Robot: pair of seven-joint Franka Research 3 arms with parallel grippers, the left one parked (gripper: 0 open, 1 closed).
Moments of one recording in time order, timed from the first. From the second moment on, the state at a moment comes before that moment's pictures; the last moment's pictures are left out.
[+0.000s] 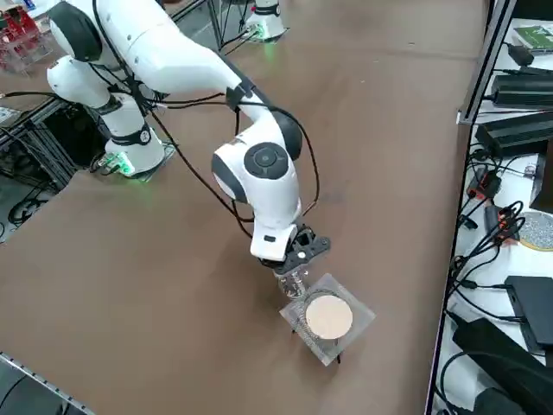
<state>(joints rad) -0.34 0.77 -0.04 -1.51 0.11 2.24 0.23</state>
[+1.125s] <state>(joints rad) -0.35 0.89 -0.04 -1.32 0.02 2.27 0.17</state>
